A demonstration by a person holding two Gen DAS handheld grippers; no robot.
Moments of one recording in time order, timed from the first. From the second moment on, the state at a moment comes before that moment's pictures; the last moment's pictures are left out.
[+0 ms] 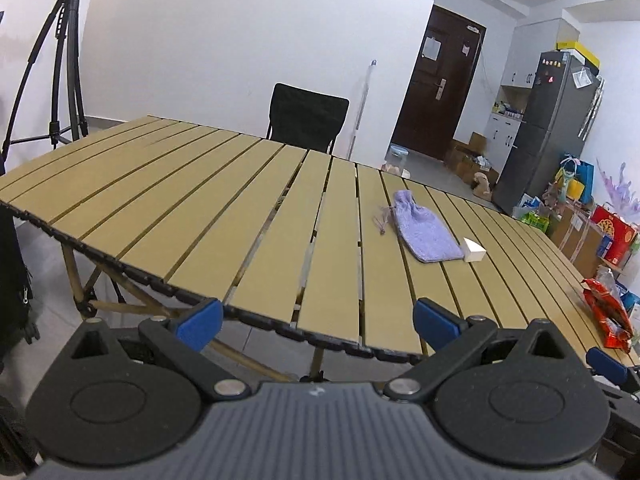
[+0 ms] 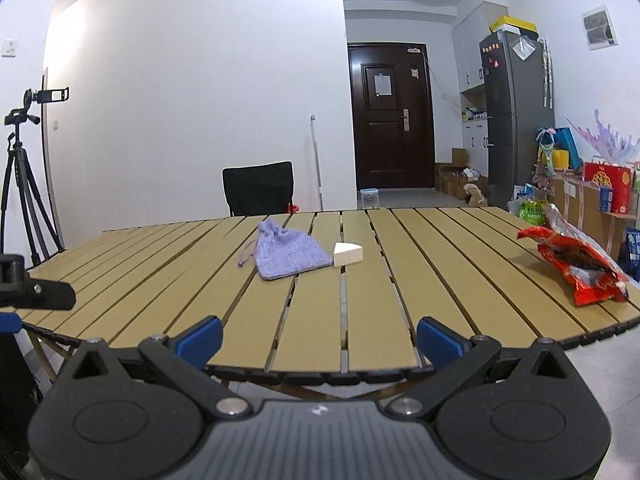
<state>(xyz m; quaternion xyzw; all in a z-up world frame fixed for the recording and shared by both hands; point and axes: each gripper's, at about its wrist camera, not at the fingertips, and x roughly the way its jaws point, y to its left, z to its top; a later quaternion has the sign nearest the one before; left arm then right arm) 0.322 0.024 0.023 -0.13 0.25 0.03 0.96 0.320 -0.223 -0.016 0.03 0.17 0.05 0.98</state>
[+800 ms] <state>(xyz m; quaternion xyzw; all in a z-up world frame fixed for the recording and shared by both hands) 0.382 0.029 0.030 -0.11 0.25 0.04 0.96 0.374 -0.232 -0.013 0.04 0.15 0.07 0.99</state>
